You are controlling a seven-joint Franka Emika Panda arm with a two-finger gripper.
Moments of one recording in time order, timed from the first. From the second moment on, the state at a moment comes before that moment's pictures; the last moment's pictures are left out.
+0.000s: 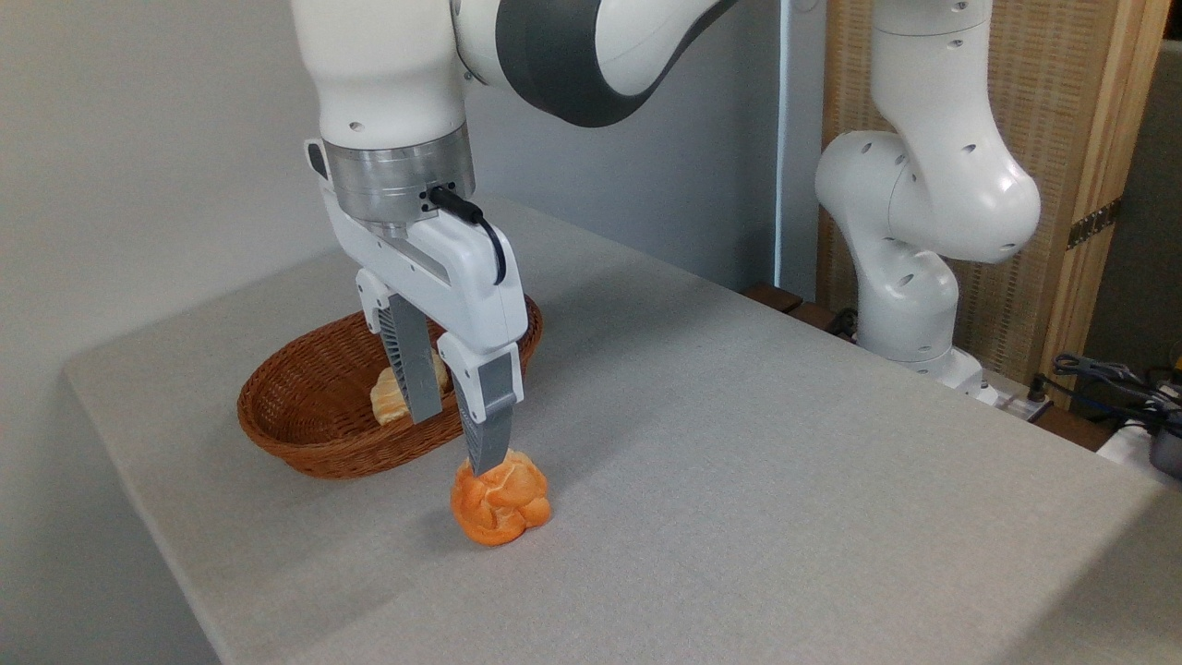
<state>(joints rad) -0.02 0.08 0.02 -1.69 -0.06 1.82 0.80</state>
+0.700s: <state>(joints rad) -0.02 0.08 0.07 -1.69 -0.06 1.81 0.80</state>
